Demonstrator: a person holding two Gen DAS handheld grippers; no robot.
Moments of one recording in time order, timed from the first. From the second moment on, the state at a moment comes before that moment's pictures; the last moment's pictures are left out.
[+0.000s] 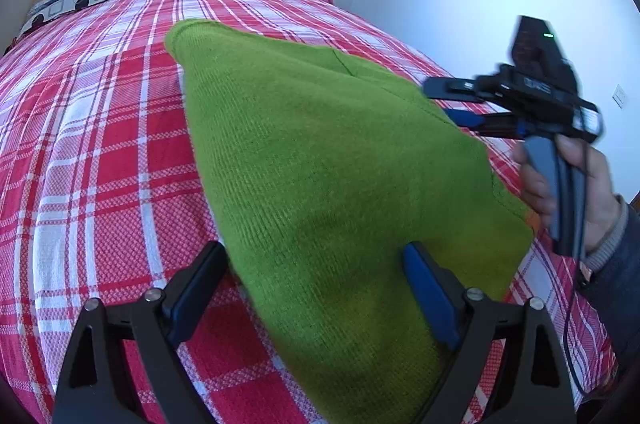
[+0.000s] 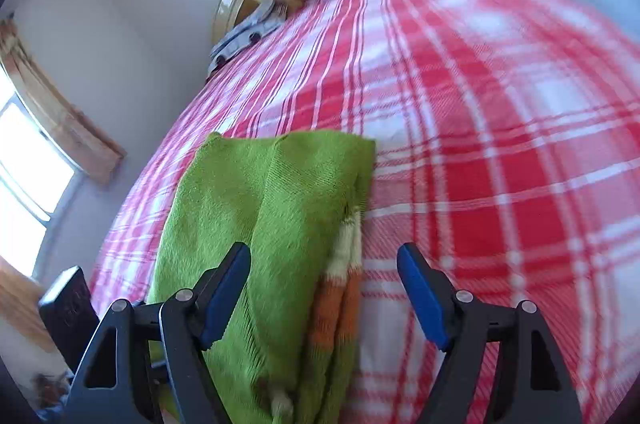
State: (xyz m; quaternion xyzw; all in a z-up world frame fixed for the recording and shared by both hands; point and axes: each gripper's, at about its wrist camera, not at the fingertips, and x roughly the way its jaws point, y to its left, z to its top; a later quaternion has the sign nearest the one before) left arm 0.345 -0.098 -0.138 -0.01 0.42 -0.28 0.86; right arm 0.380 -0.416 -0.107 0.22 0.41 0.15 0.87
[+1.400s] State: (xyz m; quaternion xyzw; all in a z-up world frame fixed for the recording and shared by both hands) left arm 0.333 -0.108 -0.127 0.02 0.41 -0.28 0.87; right arm 0.428 -0.405 -0.140 0.23 0.39 0.22 0.86
